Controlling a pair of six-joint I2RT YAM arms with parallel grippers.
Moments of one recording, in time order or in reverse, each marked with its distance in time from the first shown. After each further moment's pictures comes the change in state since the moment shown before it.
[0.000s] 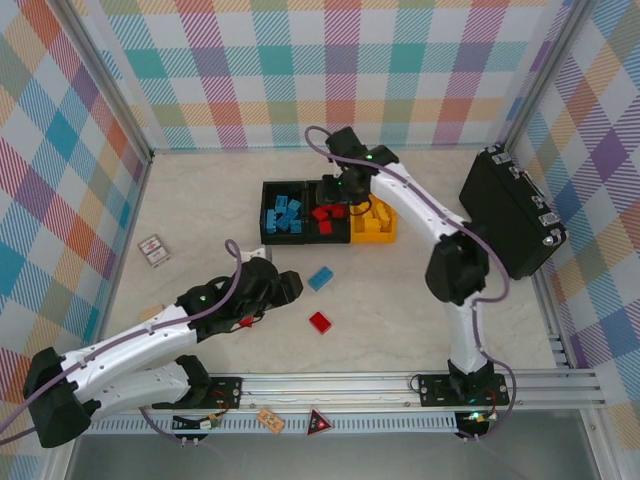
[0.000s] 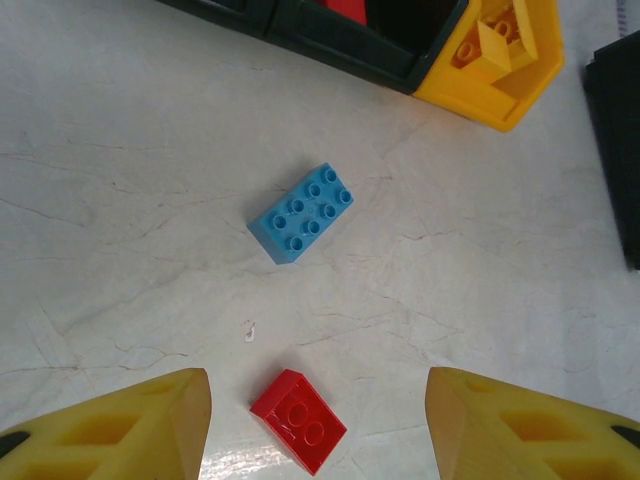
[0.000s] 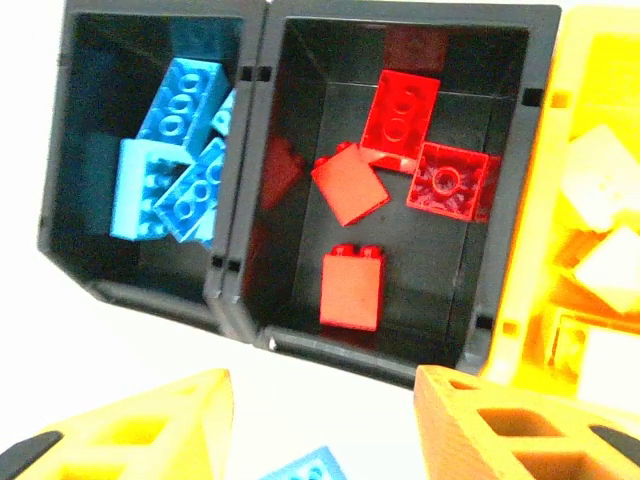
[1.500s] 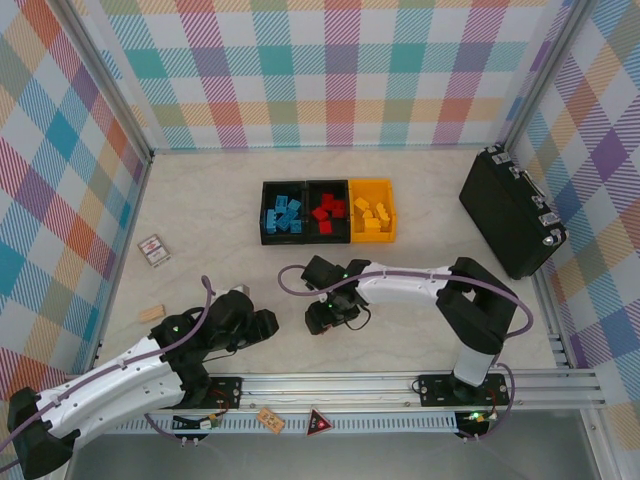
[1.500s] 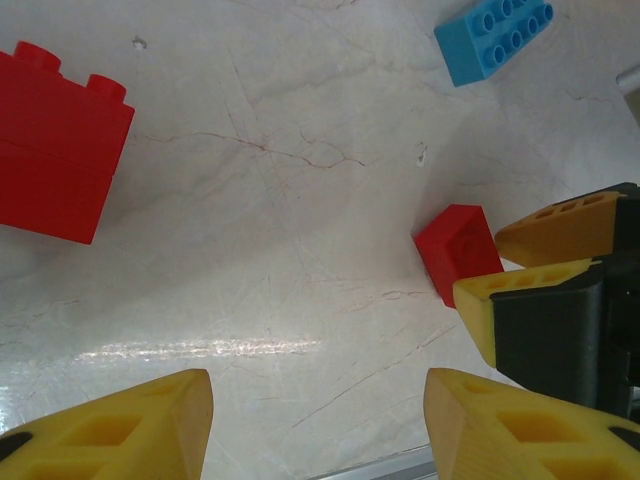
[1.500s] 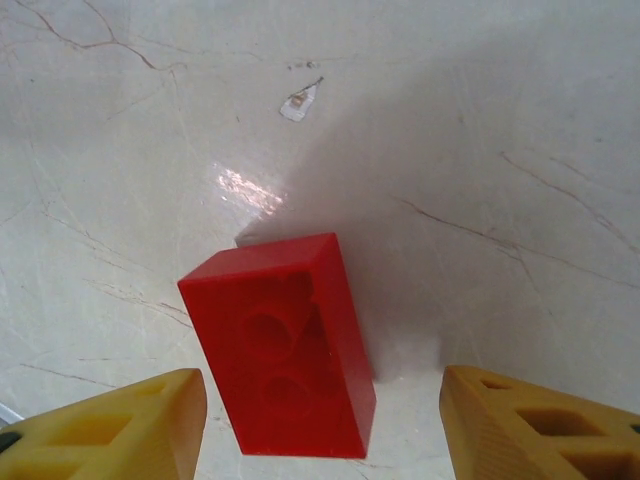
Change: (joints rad) left arm 0.000 -0.309 -0.241 -0.239 0.156 -0.121; right arm 0.445 -0.288 -0.921 0.342 -0.097 0.100
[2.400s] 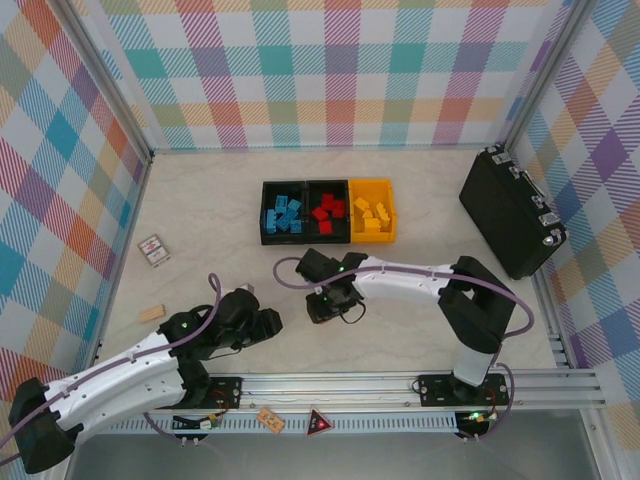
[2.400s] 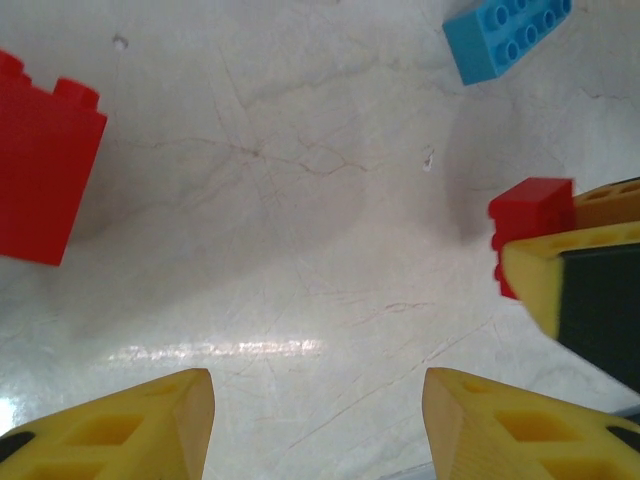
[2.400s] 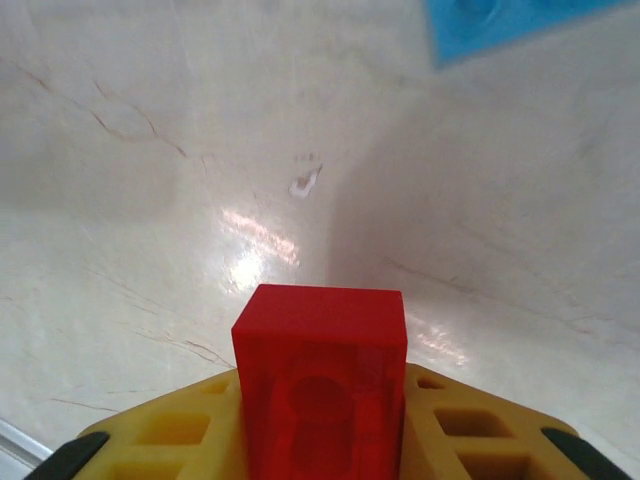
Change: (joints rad) left arm 0.000 0.087 0.000 0.072 -0.007 0.010; right arm -0.029 -0.007 0.098 -0.066 0.079 0.004
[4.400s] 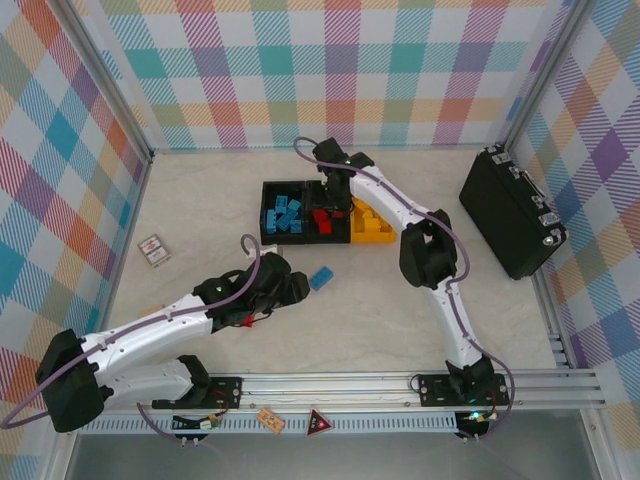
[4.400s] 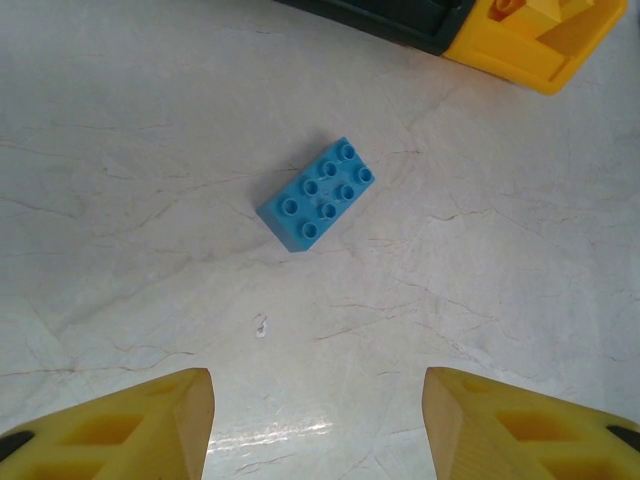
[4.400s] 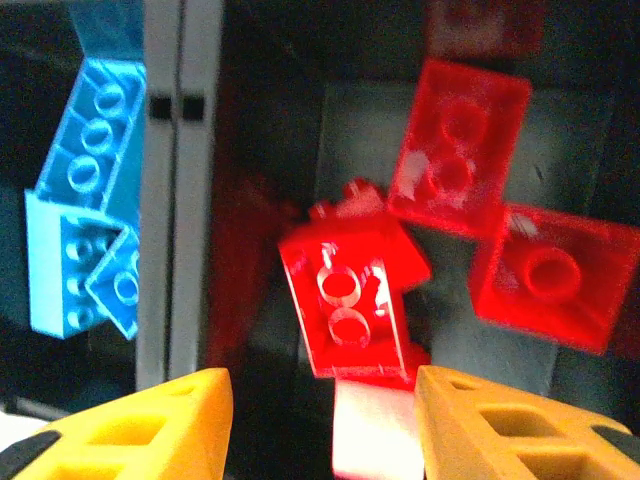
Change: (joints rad) left arm 0.008 0.359 0.286 0.163 -0.128 0.143; right arm -0.428 0.597 1.014 -0.261 -0.034 -0.043
